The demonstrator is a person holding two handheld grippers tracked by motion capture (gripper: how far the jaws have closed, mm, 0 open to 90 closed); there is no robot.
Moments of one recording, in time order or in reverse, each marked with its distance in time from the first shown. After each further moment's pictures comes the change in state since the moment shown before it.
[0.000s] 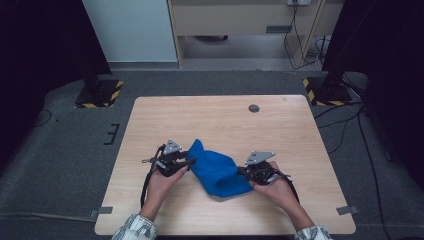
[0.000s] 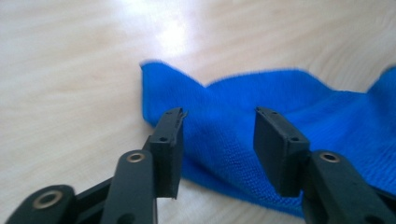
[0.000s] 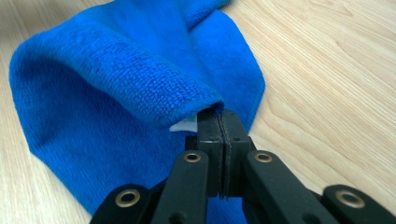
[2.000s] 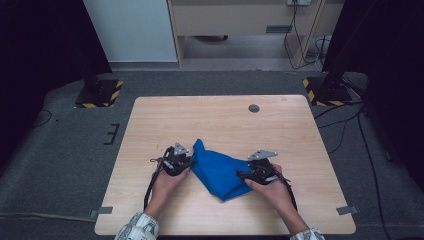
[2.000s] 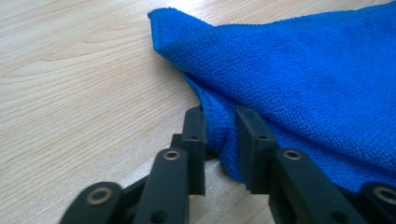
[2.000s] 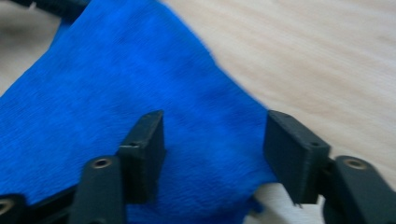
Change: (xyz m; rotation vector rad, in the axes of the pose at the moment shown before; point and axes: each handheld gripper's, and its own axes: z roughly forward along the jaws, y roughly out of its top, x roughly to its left) left arm 0.005 -0.018 0.037 0.166 0.048 0.072; right arm -0.001 -0.006 0.008 0.030 -0.169 0.247
